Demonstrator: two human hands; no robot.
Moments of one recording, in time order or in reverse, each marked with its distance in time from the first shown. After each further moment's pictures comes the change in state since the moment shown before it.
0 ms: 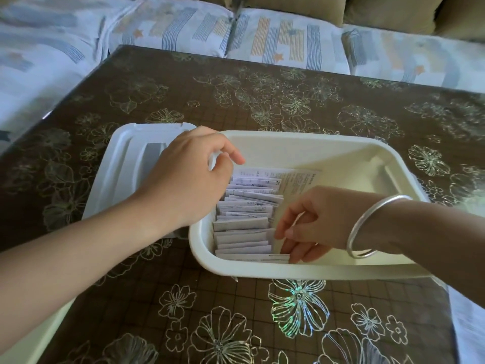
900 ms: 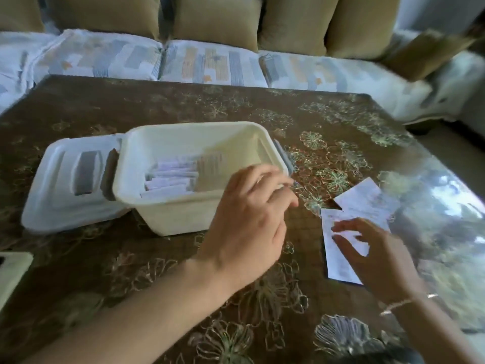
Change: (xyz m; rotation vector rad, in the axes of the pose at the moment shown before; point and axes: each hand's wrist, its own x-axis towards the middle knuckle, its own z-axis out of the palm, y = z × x) left_hand -0.116 0.126 0.097 0.148 0.051 0.694; right_hand -0.149 0.202 0.063 -0.216 1.185 -0.070
